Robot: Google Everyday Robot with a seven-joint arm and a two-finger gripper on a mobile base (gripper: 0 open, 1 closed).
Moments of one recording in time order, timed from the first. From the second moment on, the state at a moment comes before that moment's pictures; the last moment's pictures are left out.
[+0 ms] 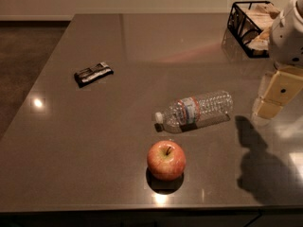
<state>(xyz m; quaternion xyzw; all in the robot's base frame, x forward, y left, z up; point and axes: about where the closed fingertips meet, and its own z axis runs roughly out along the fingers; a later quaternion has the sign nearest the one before) 0.438 -0.217 0.976 -0.60 0.78 -0.03 0.16</state>
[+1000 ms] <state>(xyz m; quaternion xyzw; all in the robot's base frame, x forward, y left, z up) 0.452 -0.198 0.956 -0.62 0.77 0.00 0.15</state>
